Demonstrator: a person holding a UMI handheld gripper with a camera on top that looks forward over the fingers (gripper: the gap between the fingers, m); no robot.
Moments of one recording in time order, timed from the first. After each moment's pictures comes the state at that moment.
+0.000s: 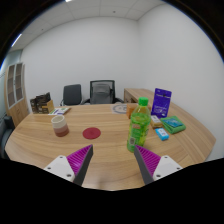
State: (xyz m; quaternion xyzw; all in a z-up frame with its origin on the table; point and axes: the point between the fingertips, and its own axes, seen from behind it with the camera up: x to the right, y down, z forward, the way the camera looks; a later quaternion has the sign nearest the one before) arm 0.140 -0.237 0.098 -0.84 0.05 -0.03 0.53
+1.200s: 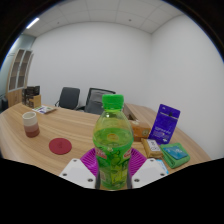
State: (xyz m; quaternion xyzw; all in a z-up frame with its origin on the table) arm 0.231 -0.092 0.073 -0.80 -0.04 -0.09 0.59
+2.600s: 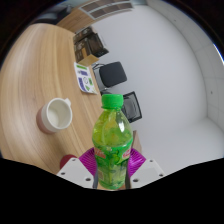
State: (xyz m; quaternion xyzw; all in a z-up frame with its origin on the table) arm 0.019 0.002 0.147 -0.70 -0.44 -0.37 0.42
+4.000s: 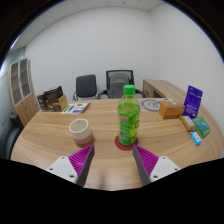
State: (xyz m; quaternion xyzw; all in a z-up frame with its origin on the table) arm 0.014 -0.133 0.076 -0.87 0.01 0.03 0.48
